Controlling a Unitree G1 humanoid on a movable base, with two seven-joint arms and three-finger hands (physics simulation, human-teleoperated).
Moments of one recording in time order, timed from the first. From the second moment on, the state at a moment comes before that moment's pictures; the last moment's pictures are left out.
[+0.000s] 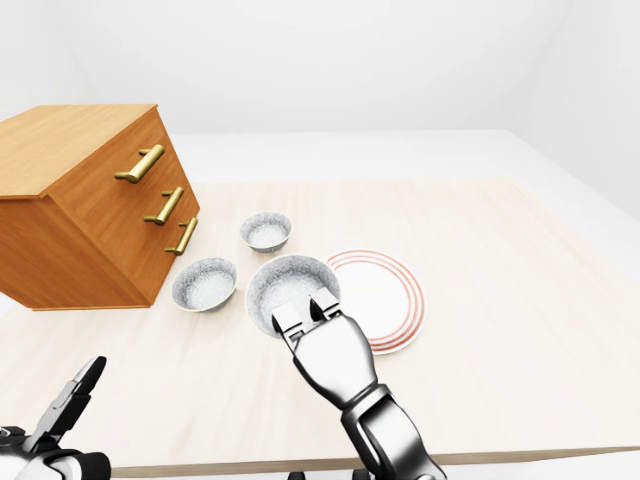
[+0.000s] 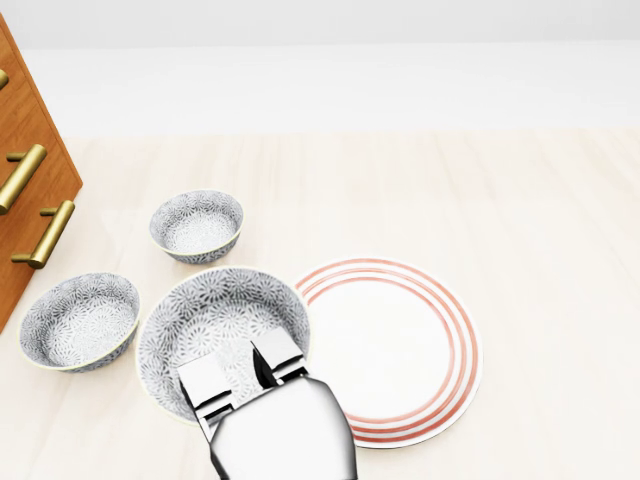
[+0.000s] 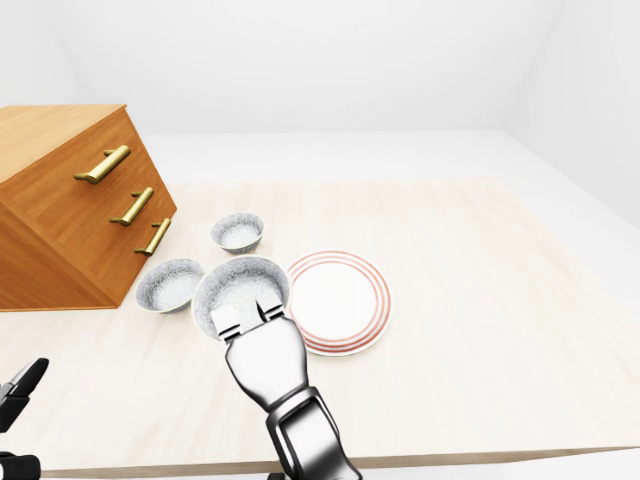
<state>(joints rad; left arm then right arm) 0.21 -0.01 0.73 -0.26 -0.36 0.09 0.52 0.18 0.03 0.71 -0.47 -1.63 0.09 0.29</state>
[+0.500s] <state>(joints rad) 0.22 -0.01 0.74 -0.27 -0.37 0.09 0.52 0.21 -0.01 0.56 -0.49 -1.51 0.09 0.18</state>
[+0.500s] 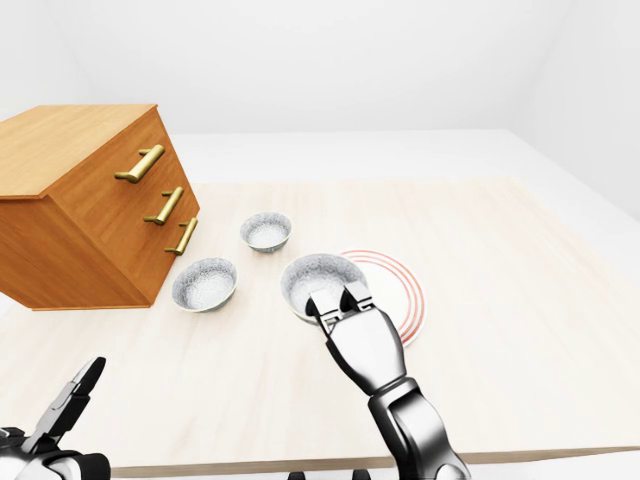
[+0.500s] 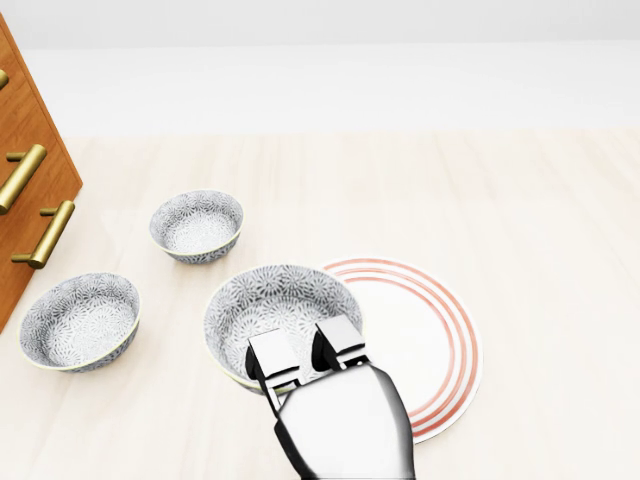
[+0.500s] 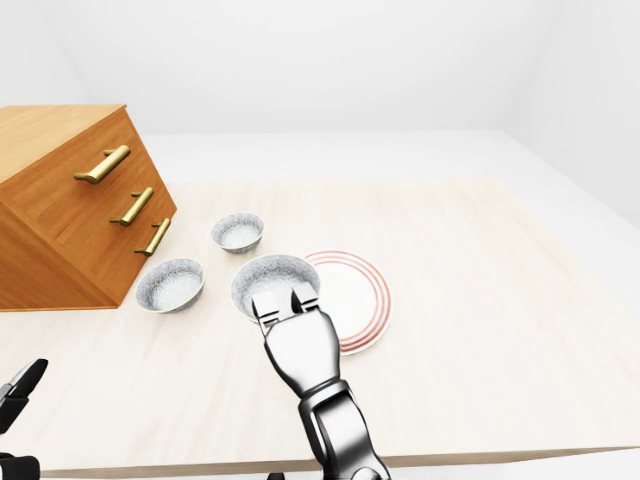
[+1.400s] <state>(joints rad) 0.22 -0.01 0.74 -0.28 -0.36 0.09 0.52 0.13 -0.02 0.24 -0.39 -1.48 0.09 0.18</state>
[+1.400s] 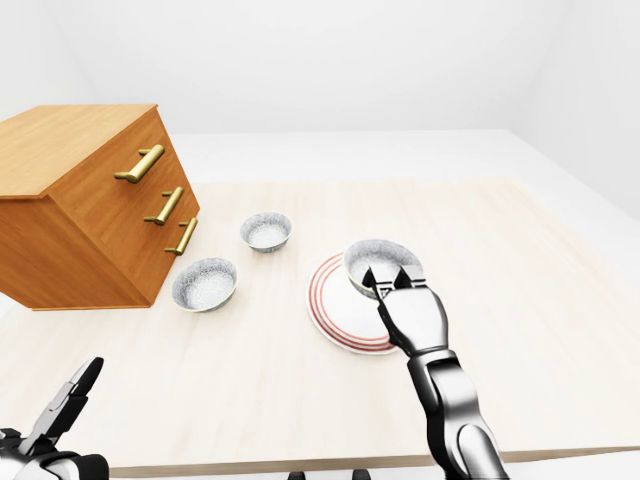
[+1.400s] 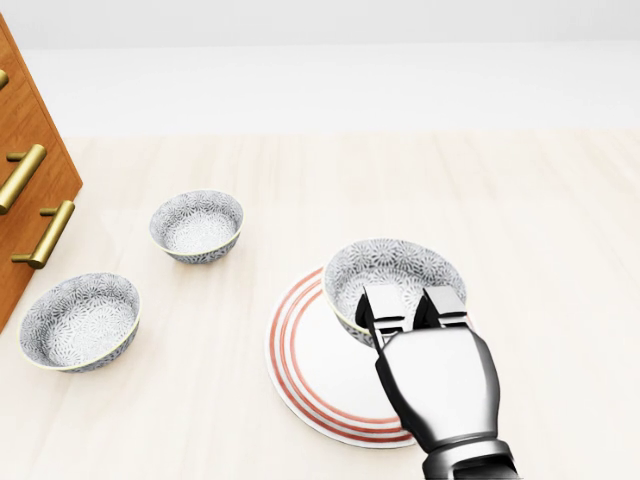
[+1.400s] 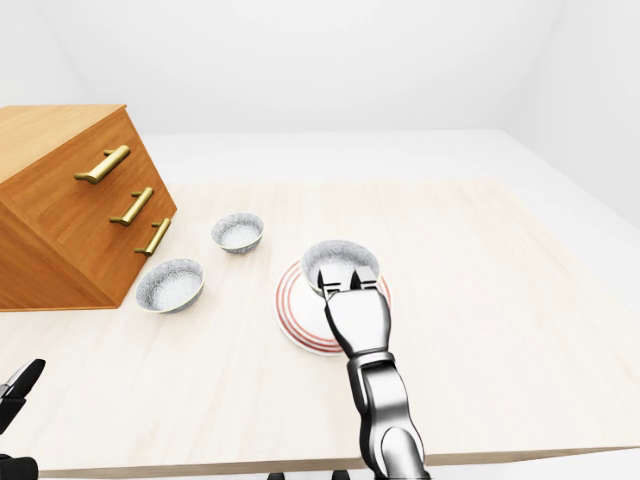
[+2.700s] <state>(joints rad) 0.22 -0.01 0.74 -0.27 -0.36 0.09 0.52 -0.05 0.01 0.19 -0.10 -1.38 0.09 0.07</state>
